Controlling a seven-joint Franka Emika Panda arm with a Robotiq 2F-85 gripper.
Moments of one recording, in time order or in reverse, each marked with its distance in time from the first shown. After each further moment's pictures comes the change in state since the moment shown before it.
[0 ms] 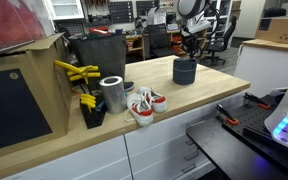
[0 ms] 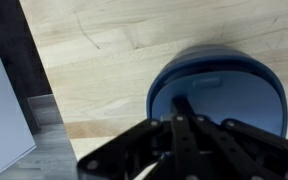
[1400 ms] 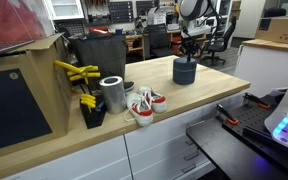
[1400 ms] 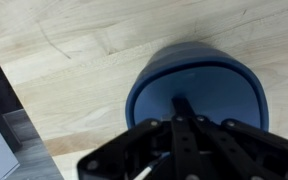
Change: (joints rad) arm 0.004 -0.012 -0.022 -0.063 0.123 0.135 0.000
